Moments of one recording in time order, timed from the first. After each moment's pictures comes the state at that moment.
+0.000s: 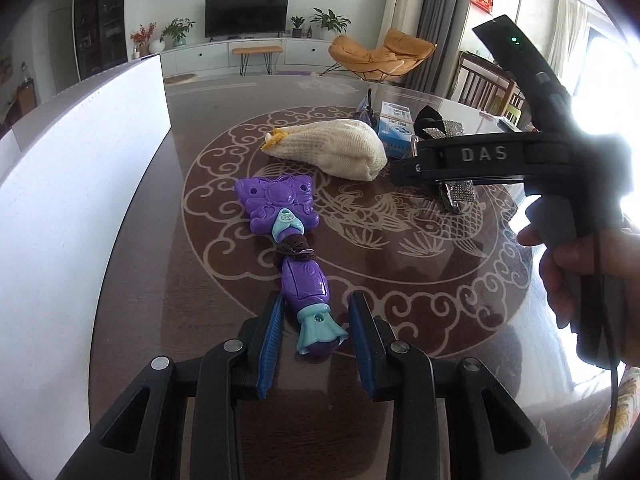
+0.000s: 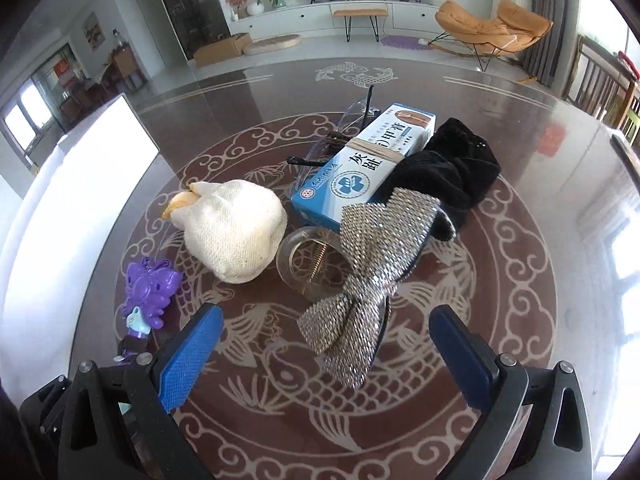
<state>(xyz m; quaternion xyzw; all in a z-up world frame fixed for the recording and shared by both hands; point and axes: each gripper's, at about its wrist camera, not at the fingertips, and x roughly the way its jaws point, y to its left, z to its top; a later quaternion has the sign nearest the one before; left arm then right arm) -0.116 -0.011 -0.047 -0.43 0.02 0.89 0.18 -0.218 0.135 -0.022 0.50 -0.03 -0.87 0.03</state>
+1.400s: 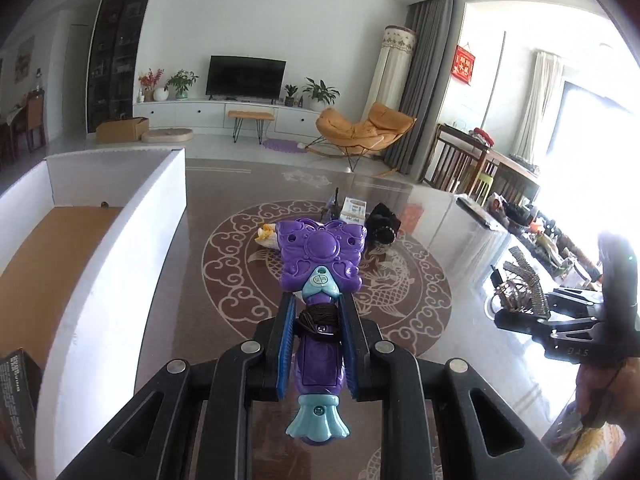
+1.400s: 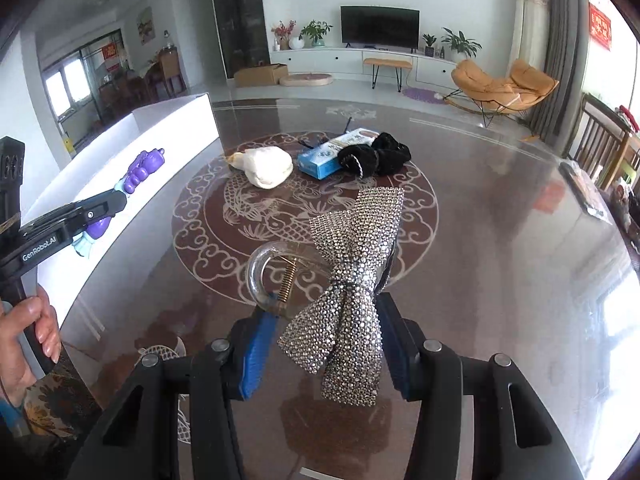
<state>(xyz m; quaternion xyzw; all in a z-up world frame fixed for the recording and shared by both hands) -0.041 -0.047 0.052 -0.30 -0.05 0.93 0.20 -0.026 0.190 0.048 0.41 0.02 -0.91 0.09</state>
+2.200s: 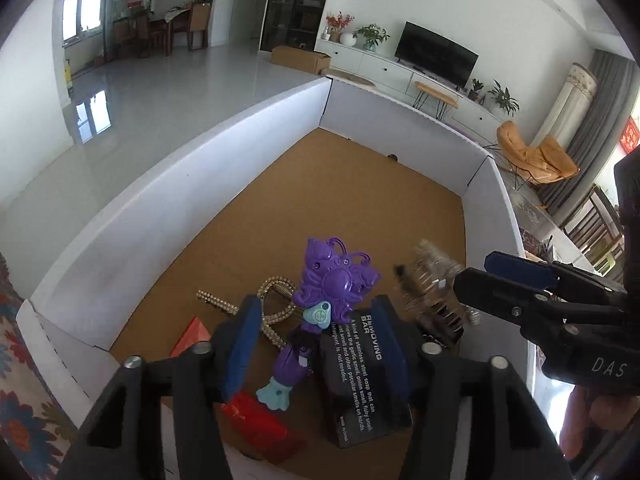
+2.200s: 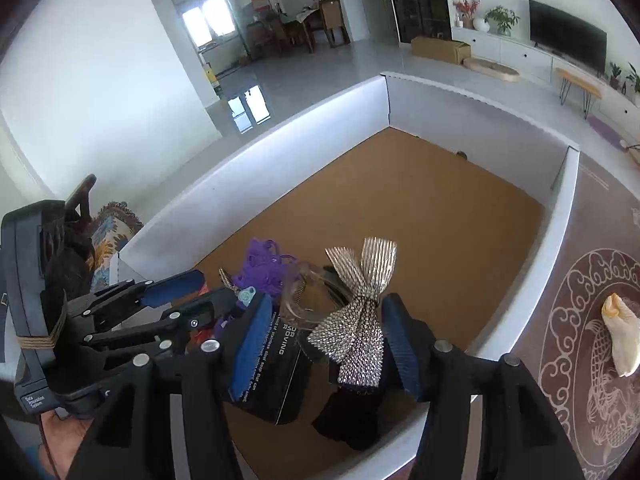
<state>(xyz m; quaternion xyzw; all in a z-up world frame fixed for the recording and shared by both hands) -0.042 -0.311 0.028 -0.41 -0.15 0.89 -0.09 -0.144 -0.204 0.058 0.46 0.05 -0.81 0.36</state>
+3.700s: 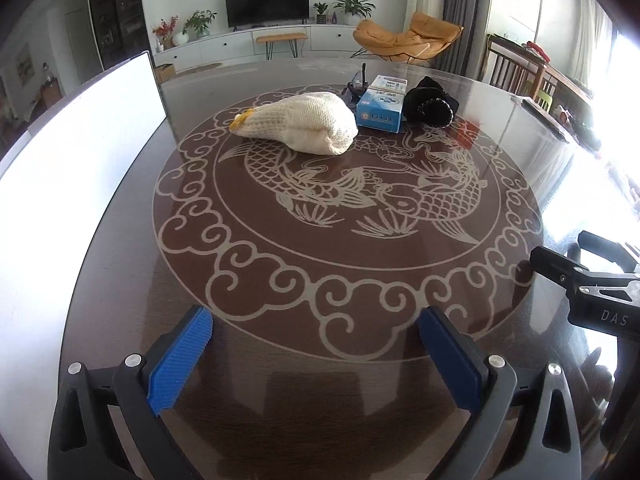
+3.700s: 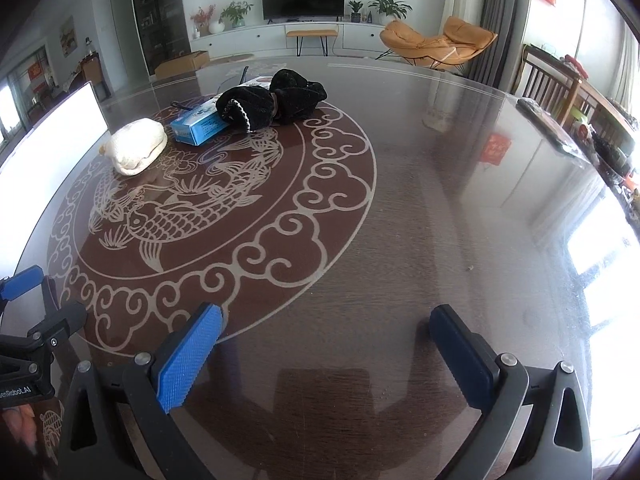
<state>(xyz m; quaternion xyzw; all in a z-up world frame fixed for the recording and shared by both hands) -0.097 0.038 -0.059 -0.45 0.05 0.88 0.10 -0.091 0.234 -0.038 0.46 -0.02 -0.89 -0.05</state>
